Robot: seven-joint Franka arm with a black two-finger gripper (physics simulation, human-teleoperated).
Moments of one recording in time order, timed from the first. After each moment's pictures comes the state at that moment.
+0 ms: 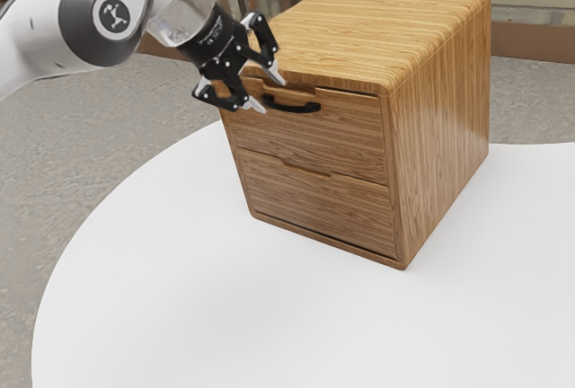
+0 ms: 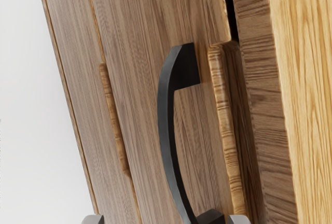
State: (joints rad) arm -0.08 0.03 0.17 -1.46 -0.20 1.99 -1.26
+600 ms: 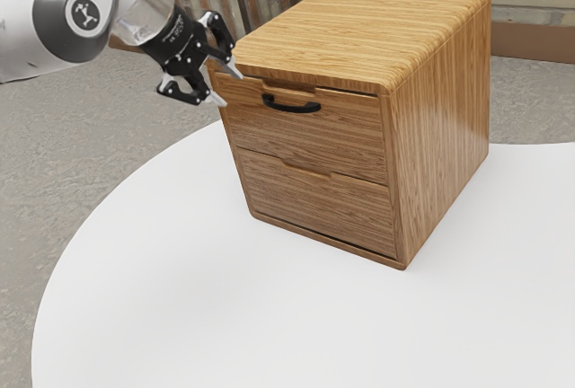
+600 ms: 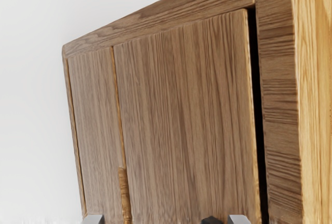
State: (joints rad) arm 0.03 0.03 0.16 -1.46 -0.21 2.00 -1.25
